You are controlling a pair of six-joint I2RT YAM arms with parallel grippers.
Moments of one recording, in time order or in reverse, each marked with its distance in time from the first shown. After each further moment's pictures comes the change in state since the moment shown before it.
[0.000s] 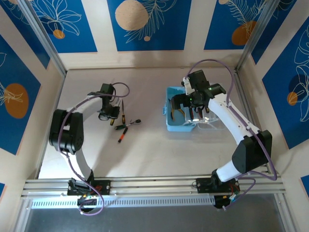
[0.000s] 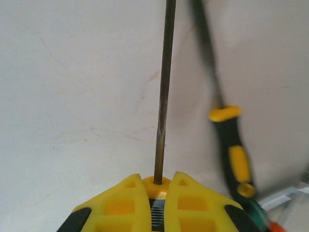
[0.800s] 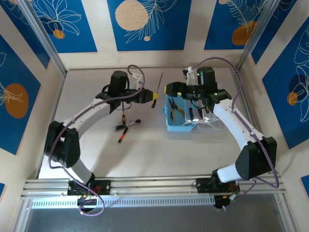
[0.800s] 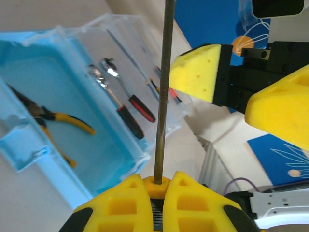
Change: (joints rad) left arm -0.261 -0.141 0.037 0.641 0.778 -0.454; right arm -0.048 -0.077 -0.126 0.499 -0.477 0.307
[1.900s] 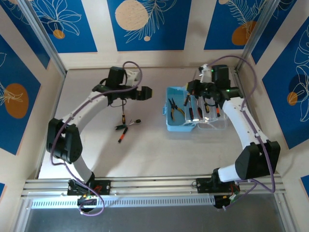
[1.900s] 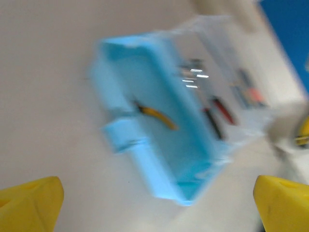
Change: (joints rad) left arm 0.090 0.038 0.158 -0.395 -0.342 0.272; right arm -0.192 -0.019 0.058 -0.195 0.118 -0.139
